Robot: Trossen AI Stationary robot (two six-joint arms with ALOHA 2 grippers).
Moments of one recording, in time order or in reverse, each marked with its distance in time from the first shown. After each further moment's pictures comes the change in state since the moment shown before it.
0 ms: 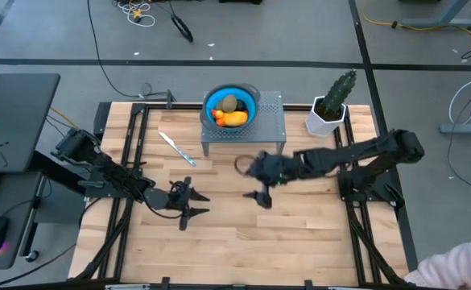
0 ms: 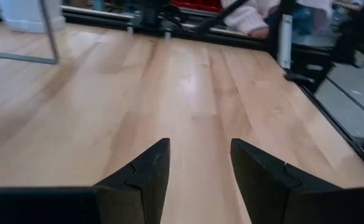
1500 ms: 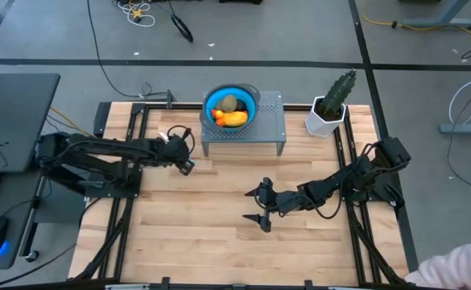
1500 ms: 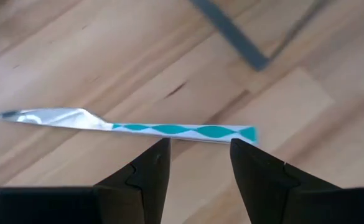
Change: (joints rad) left arm 0.667 -0.293 0.328 -1.510 0.062 -0.364; right arm 0.215 0.173 -0.474 0.887 0.277 0.104
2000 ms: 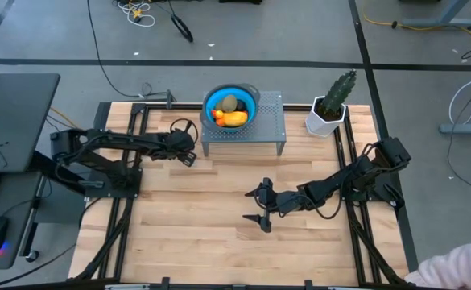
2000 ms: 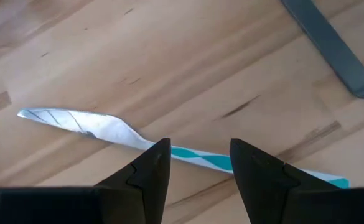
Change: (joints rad) left arm 0.171 0.182 -0.001 0.097 -0.010 0.038; right arm 0.003 0.000 0.000 -0.003 -0.003 0.003
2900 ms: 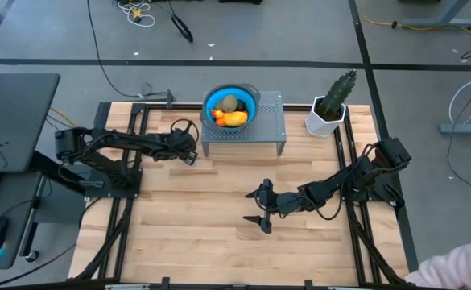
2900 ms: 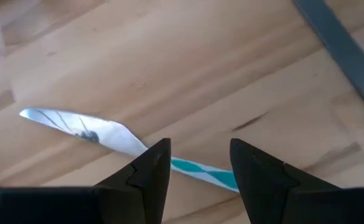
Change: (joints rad) left arm 0.000 0.049 -0.003 0.044 -0.049 -0.052; right arm 0.010 0.000 0.000 0.000 0.002 0.015
